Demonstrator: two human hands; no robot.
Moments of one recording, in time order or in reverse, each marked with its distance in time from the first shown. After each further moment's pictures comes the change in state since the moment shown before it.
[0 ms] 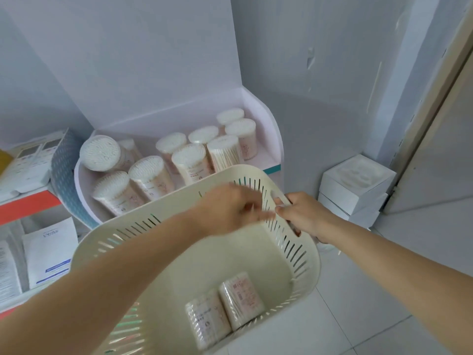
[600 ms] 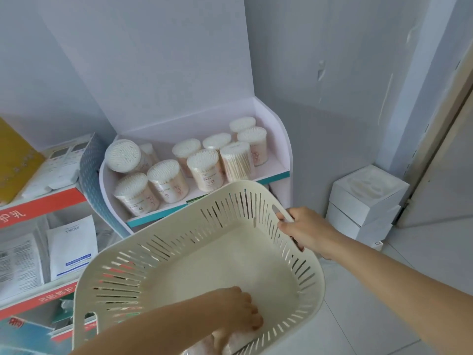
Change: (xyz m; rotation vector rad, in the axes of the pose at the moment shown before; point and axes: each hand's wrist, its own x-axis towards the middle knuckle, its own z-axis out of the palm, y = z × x) left_hand -0.083 -0.005 0.135 0.571 -0.907 0.354; right_hand -0.020 -0.004 0.012 -0.105 -0.051 -0.060
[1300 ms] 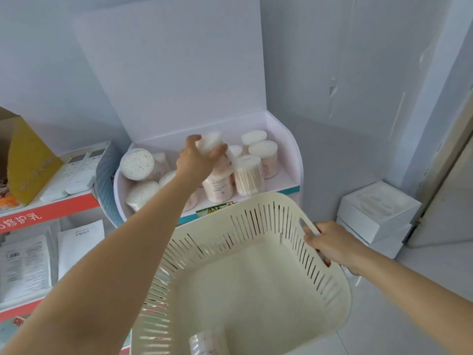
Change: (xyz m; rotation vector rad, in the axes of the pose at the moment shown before) left_hand -0.114 -0.173 -0.124 -1.294 1.330 -1.164; right_hand 0.004 0.019 -0.021 0.032 0.015 0.110
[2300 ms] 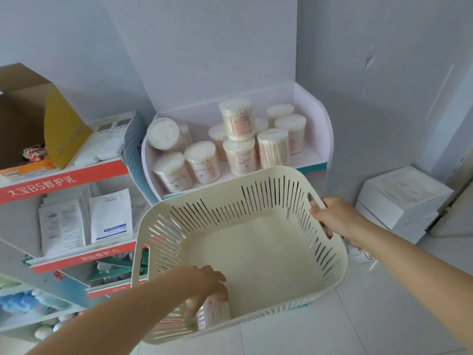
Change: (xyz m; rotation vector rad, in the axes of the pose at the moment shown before) left_hand -0.141 -0.207 0.007 1.296 -1.377 0.361; right_hand 0.022 -0.011 0.035 -0.007 0.013 -0.021
